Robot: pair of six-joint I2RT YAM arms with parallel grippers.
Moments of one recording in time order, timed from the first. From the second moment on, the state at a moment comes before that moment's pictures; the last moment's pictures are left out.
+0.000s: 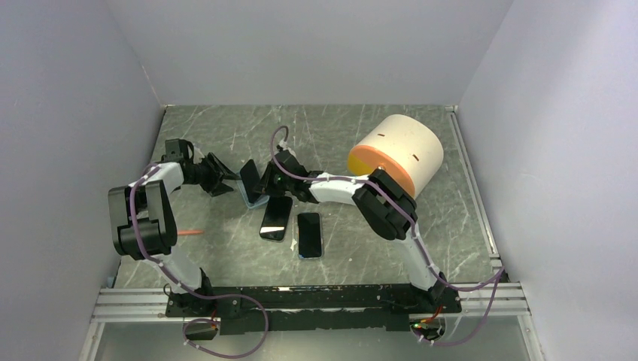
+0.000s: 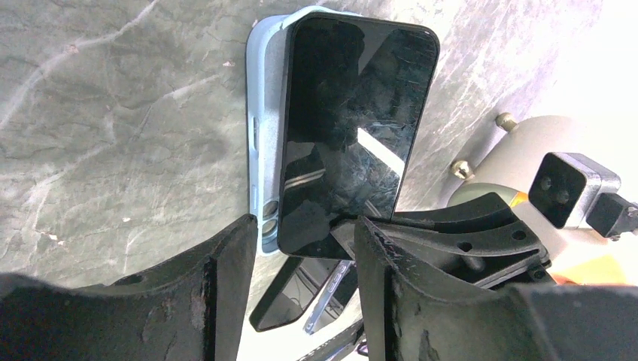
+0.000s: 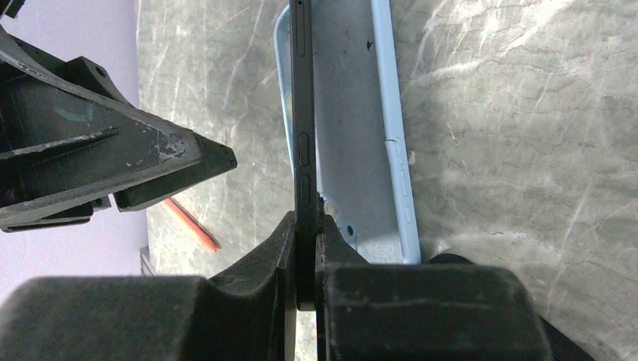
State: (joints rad) left arm 0.20 1.68 0.99 -0.38 0.63 -0.60; right arm 0.88 2.21 1.50 0.14 -0.09 0.99
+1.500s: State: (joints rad) left arm 0.22 1.75 1.01 -0.43 0.61 -0.57; right arm 0.84 2.26 1.70 -0.16 -0.12 0.74
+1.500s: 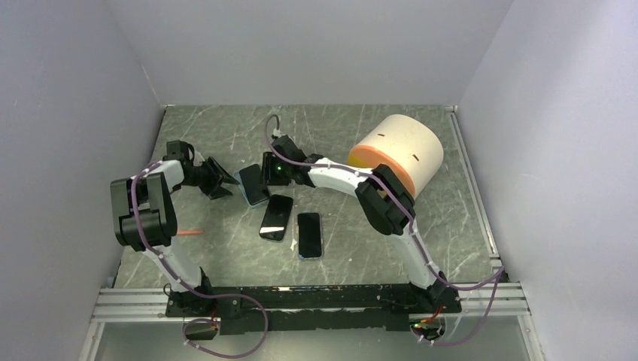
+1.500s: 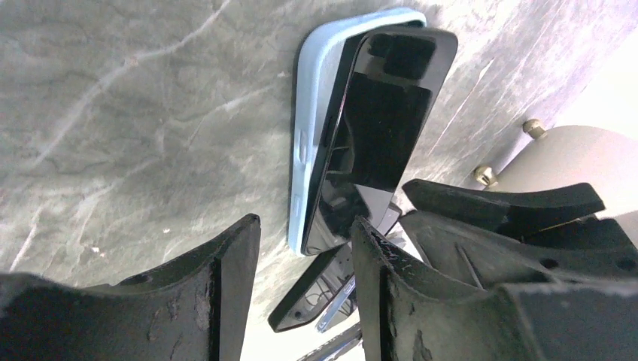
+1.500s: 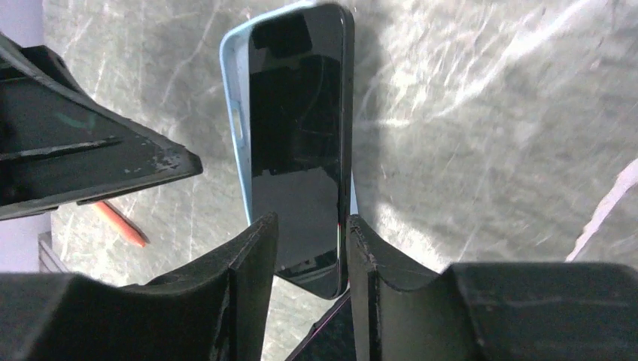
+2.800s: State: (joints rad) left arm 0.29 1.88 1.00 -0.25 0.70 -0.72; right arm 0.82 2.42 1.97 -0.25 -0.05 0.57
